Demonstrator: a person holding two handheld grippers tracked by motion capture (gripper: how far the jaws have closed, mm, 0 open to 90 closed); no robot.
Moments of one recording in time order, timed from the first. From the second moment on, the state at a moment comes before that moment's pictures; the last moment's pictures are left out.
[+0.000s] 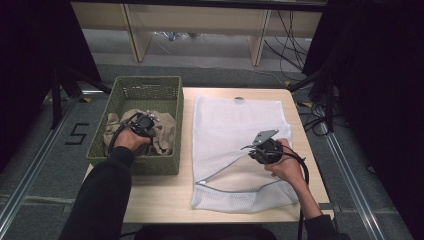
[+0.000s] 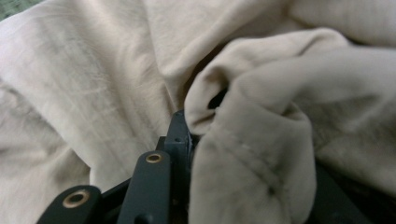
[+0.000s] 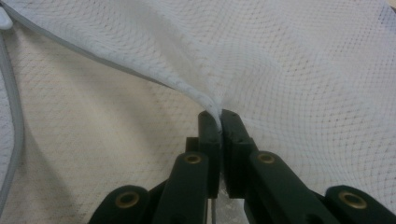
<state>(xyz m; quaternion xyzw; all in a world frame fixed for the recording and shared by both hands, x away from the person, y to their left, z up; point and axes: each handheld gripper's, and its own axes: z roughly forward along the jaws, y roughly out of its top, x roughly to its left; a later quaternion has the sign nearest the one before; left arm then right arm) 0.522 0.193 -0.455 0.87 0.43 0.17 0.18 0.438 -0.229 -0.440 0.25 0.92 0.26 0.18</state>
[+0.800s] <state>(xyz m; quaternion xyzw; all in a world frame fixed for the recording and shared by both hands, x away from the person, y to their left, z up) 0.512 0.207 -0.473 0.93 0.31 0.10 0.17 0.439 -0.227 -0.442 0.24 0.92 0.25 0.17</state>
